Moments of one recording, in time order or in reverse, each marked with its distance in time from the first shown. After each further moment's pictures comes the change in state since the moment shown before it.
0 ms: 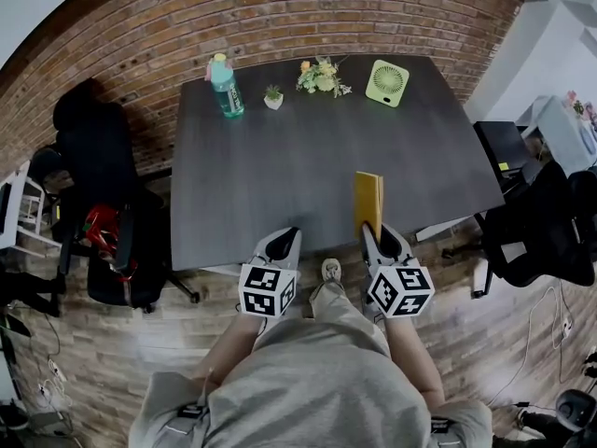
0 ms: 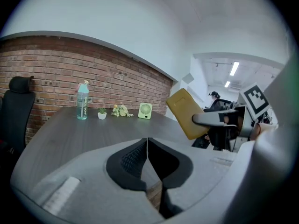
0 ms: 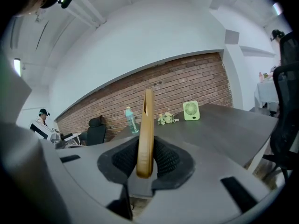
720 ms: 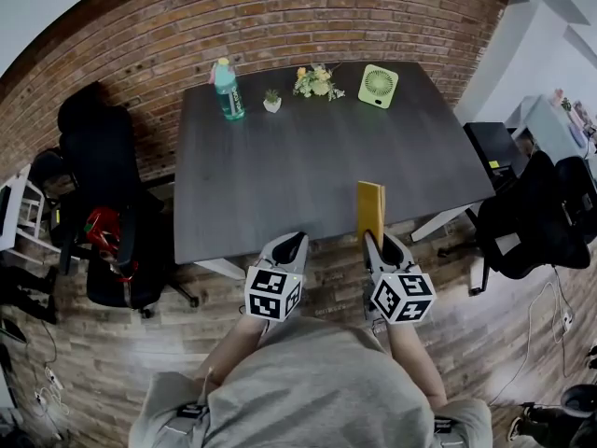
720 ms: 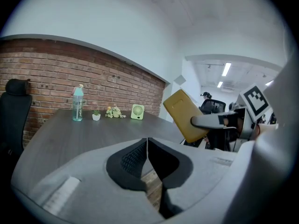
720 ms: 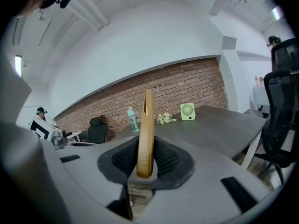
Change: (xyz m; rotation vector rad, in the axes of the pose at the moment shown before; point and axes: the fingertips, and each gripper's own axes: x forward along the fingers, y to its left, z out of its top) left arm -0.045 -0.037 -0.010 0.032 -0.019 -0.064; right arm -0.062 0.023 -0.015 -0.013 -0.013 -0.030
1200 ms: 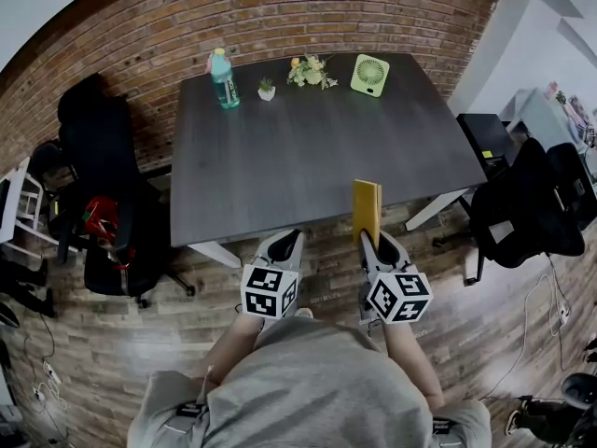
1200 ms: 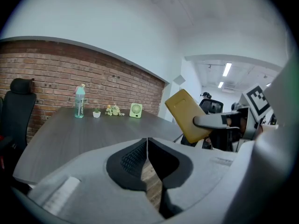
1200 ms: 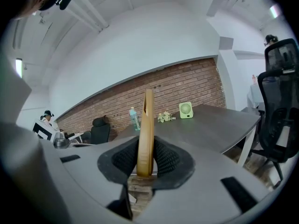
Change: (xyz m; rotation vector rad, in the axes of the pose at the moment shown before) left arm -0.032 -0.036 -0.016 -0.011 0.006 0.014; right arm -0.053 0.006 -0.013 0.020 0.001 0.007
